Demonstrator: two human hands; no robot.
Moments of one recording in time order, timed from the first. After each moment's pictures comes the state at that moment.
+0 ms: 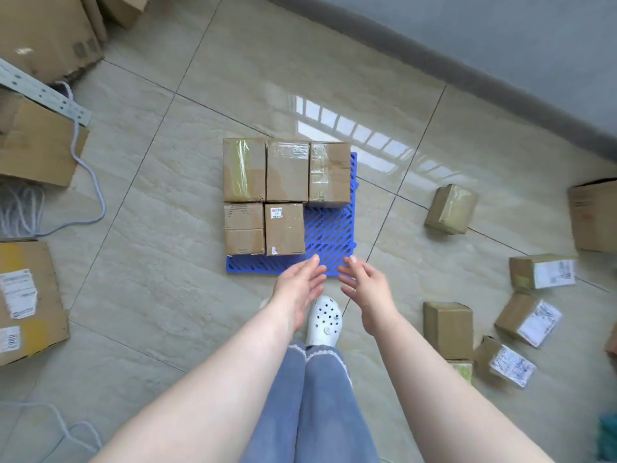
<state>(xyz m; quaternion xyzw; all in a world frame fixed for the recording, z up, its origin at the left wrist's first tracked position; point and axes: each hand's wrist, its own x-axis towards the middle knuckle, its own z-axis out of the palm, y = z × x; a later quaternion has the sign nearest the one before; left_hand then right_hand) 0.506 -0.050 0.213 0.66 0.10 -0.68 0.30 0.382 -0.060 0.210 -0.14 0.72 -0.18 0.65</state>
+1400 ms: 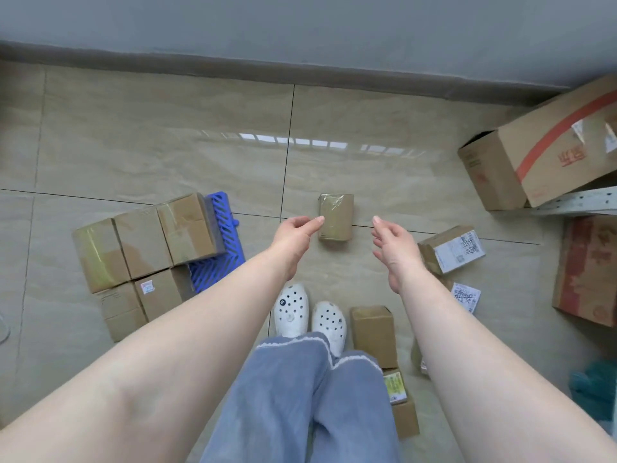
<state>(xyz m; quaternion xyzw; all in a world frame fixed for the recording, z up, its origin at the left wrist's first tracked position) 0.171 -0.256 0.171 0.71 -0.23 -0.66 0.11 0.006 -0.210 0.157 -0.07 0.76 -0.28 0.57</state>
